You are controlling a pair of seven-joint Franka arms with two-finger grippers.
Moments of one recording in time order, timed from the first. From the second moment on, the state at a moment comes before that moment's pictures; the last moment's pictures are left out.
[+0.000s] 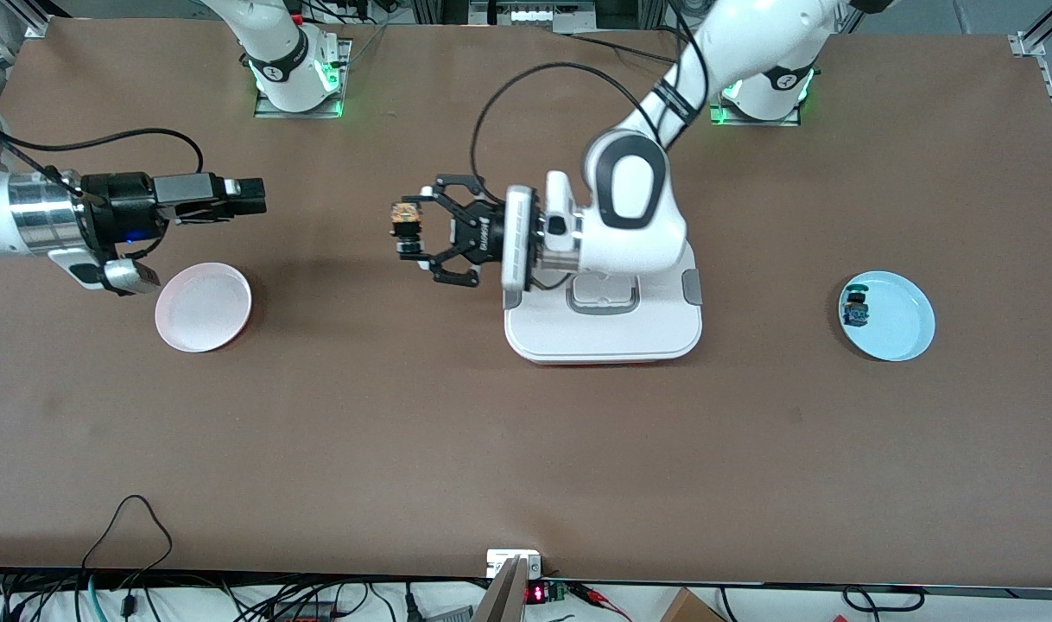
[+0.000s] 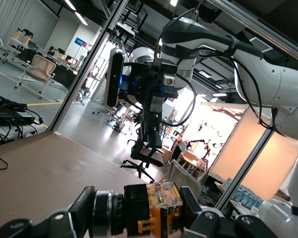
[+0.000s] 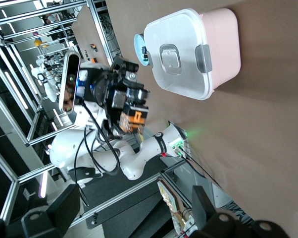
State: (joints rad) left arm -0.48 0.63 -0.32 -1.44 -1.85 2.29 1.69; right arm -0.01 0.24 -0.06 -1.69 1.12 1.32 -0.09
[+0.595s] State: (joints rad) left arm -0.63 0.65 -0.31 -1.29 -1.94 2.53 1.67; right arm -0.01 0.28 -0.06 -1.85 1.27 1.32 -0.03
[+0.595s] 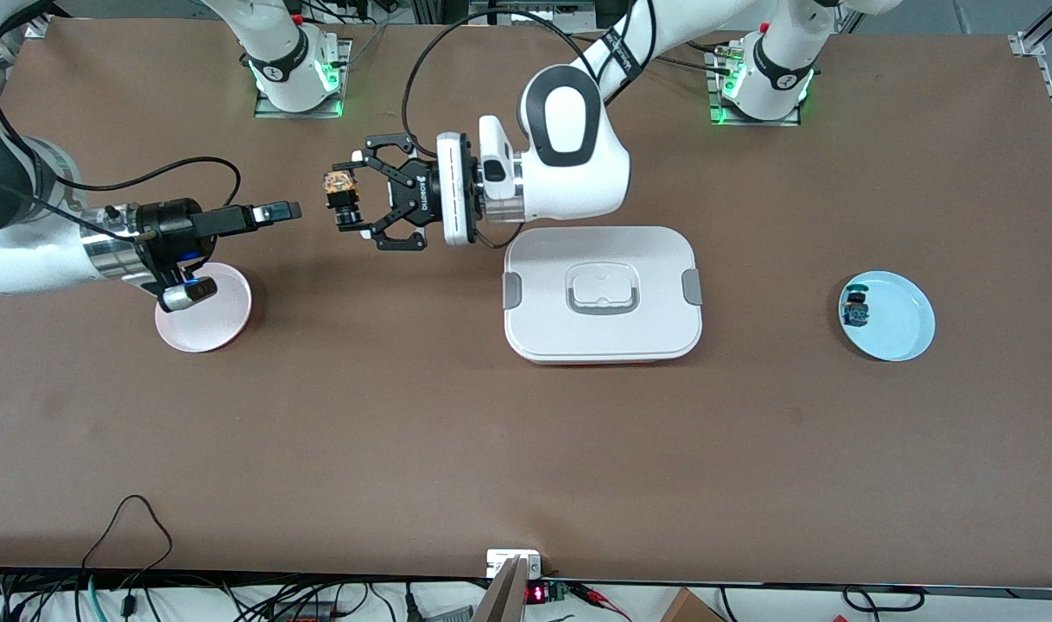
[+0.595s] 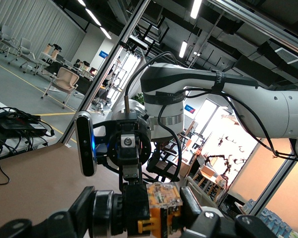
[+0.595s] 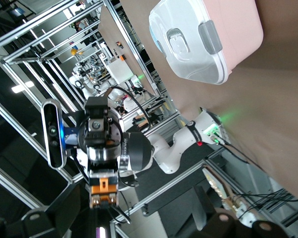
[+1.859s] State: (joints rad) left arm -0.65 0.66 -0.30 -1.27 -1.94 2.55 1.67; right arm 0.08 0.28 -0.06 -1.86 1.40 1.36 0.10
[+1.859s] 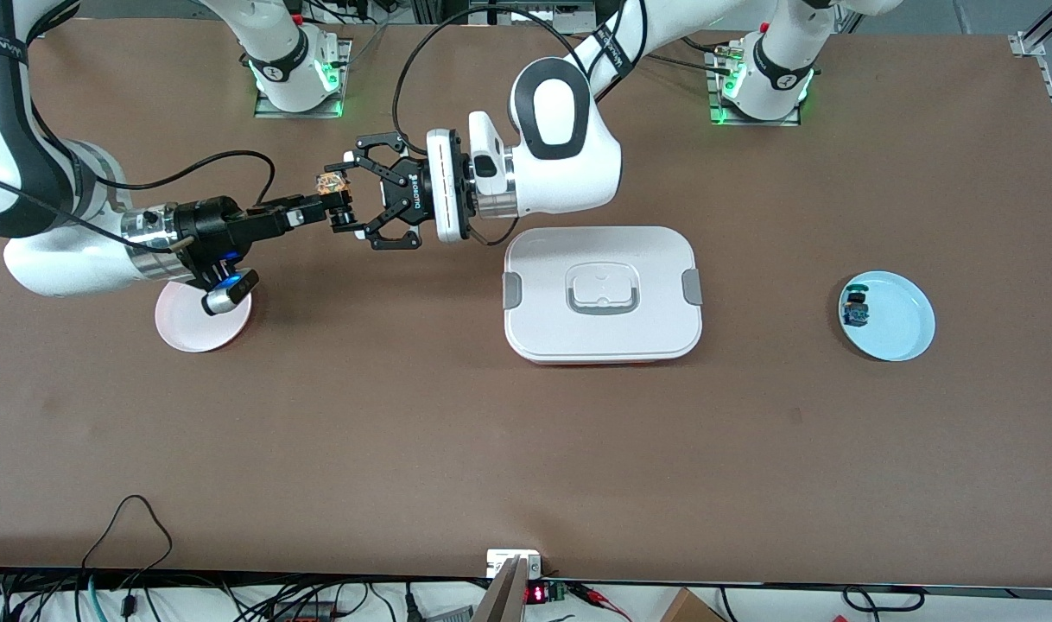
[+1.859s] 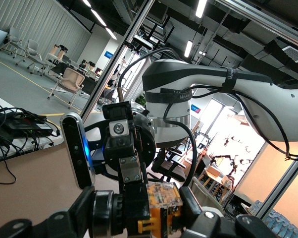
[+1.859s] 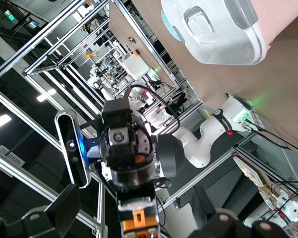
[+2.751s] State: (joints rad) left arm -0.65 0.67 -0.30 -1.27 -1.94 2.55 1.66; right arm 0.09 0.28 -0.06 -1.88 1.41 1.34 0.09
